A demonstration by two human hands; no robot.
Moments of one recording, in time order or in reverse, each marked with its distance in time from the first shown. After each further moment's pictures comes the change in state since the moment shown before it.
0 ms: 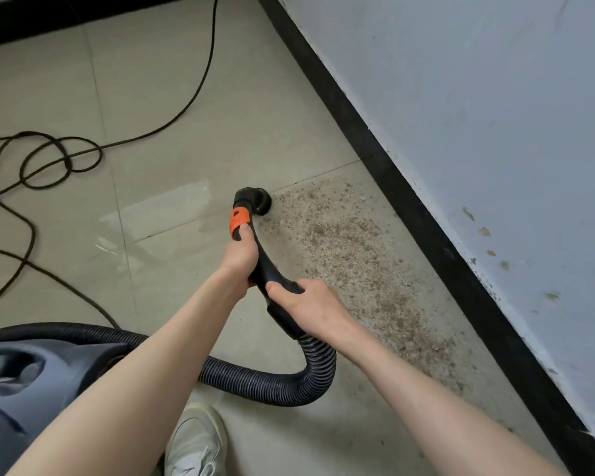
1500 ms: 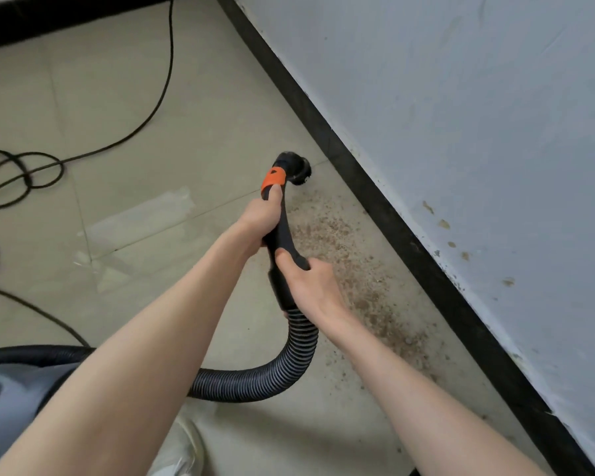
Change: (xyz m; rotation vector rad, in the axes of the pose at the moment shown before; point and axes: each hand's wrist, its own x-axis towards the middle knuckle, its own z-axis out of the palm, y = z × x) left_hand -0.010 0.052 0.084 0.338 -0.163 0.246; right_hand -0.005 0.004 -0.039 0.332 0.224 0.031
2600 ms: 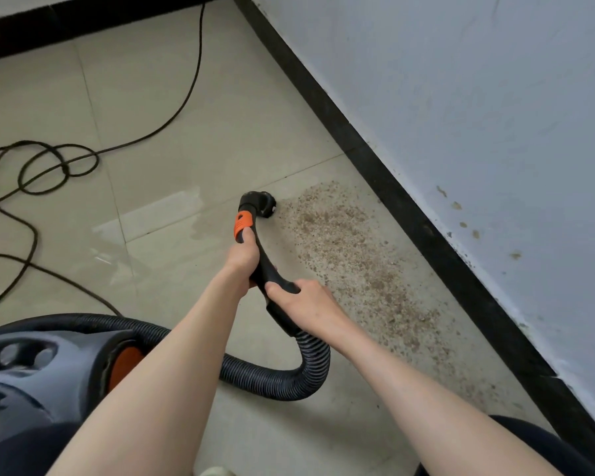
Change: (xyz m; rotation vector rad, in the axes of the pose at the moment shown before) left_hand -0.050 -0.091 -0.054 -0.305 0.086 -0.259; right_hand -0.041 0.033 0.040 -0.362 -0.194 -0.050
